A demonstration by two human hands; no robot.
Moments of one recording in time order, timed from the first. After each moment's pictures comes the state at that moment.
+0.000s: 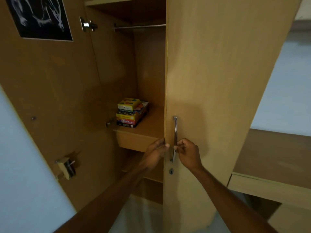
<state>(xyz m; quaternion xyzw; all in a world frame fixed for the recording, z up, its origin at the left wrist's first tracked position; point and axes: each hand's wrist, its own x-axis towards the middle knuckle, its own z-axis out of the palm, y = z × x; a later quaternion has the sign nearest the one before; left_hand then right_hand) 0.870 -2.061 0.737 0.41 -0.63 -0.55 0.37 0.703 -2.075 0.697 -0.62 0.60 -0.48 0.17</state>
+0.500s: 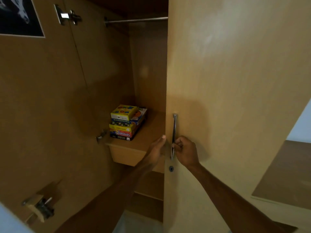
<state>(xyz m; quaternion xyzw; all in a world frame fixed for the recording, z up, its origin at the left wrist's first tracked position) 0.856 -2.237 0.735 0.44 -0.58 -0.56 0.39 0.708 -2.245 0.696 -0.62 0.62 -0.46 0.12</state>
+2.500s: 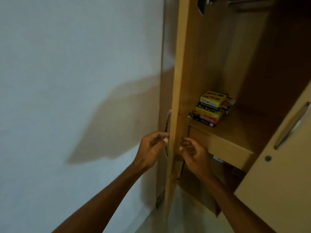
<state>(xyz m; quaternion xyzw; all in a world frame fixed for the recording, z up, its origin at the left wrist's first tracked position) 1.223 -2.090 0.722 0.48 -0.57 -0.33 0.58 1.046 -2.146 0.680 -0.69 0.44 -0.46 0.35</state>
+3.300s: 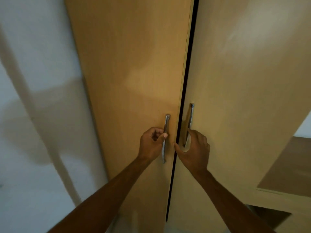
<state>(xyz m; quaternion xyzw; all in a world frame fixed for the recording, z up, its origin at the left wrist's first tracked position) 0.944 -2.275 0.732 0.41 -0.64 -0.39 0.52 0.786 -2.225 0.703 -0.55 0.70 -0.42 -0.15</state>
